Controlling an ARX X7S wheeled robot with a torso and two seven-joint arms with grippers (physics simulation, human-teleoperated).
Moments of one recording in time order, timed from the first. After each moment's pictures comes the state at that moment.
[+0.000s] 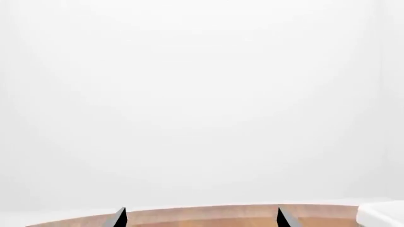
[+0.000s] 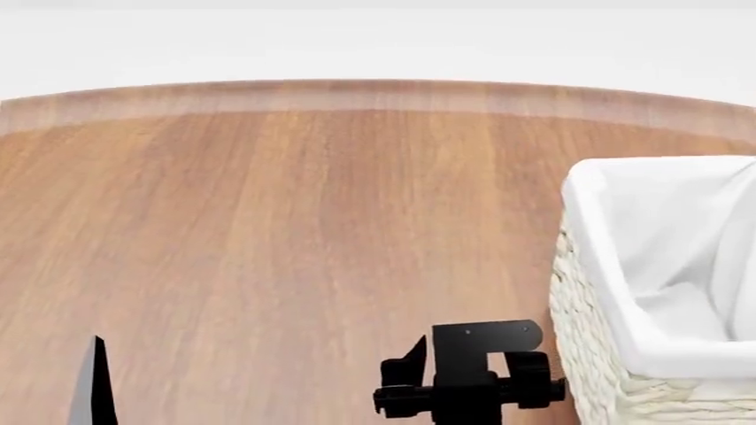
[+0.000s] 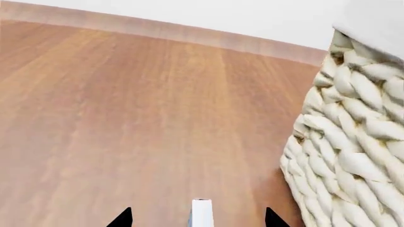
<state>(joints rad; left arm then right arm) 0.13 -0.43 0.29 0.82 -0.22 -0.15 -0.44 0.82 0.00 -0.59 1.30 0.39 -0.25 0.24</state>
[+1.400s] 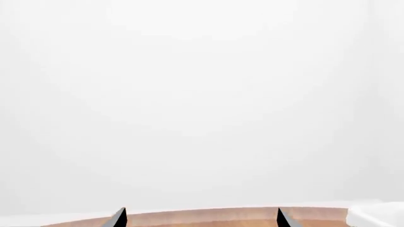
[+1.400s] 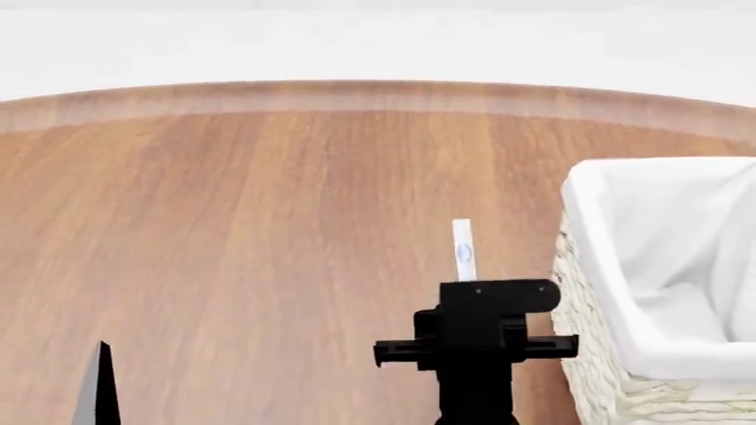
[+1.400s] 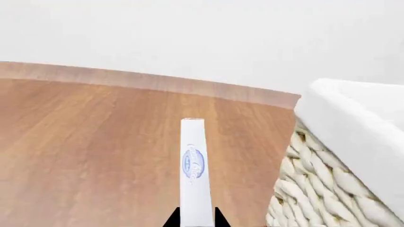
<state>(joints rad) 0.13 -0.45 0.31 0.81 -0.22 -0.12 -0.44 0.70 0.12 -0.49 0.73 0.31 0.03 0.32</state>
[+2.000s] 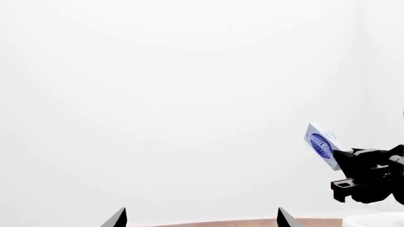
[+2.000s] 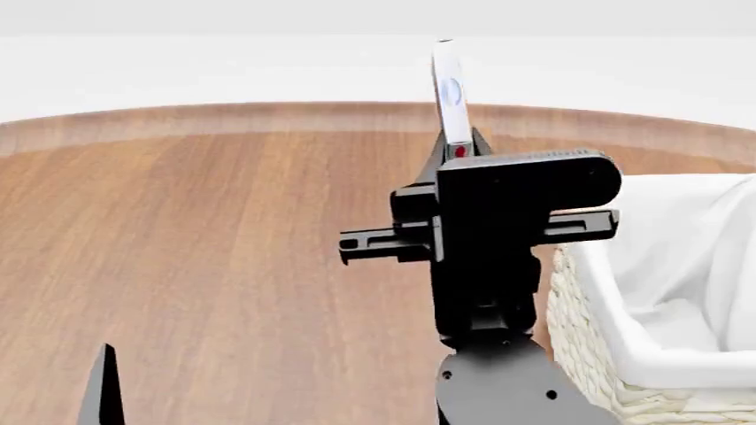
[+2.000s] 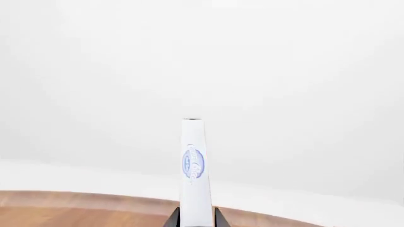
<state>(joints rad) 0.13 -0.46 0.33 0.82 -0.21 -0.11 -0.44 0.71 0.32 -0.46 -0.21 0.44 0.52 0.47</state>
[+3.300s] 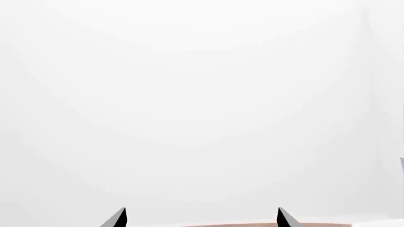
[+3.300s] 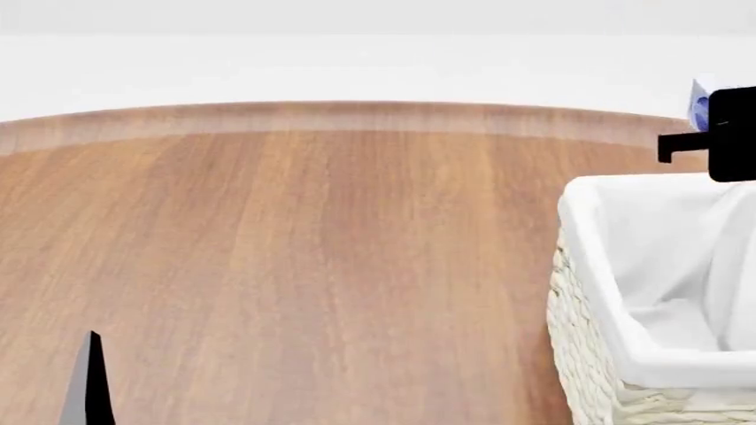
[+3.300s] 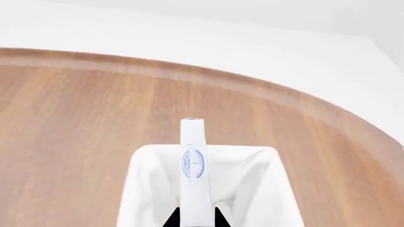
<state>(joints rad) 0.11 -0.48 0.31 0.83 -0.24 -0.12 -0.47 1.55 0.61 -0.59 0.71 0.51 1.16 -0.24</state>
